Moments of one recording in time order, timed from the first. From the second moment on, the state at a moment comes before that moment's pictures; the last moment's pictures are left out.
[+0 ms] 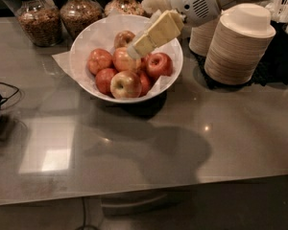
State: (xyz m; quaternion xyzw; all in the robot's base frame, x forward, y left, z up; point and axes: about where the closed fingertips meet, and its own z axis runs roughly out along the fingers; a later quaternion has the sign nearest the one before) arm 0.542 -0.008 1.036 -0.58 0.65 0.26 0.41
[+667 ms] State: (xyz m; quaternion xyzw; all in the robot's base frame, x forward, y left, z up) arm 0.570 0.006 0.989 -0.58 0.68 0.23 0.38
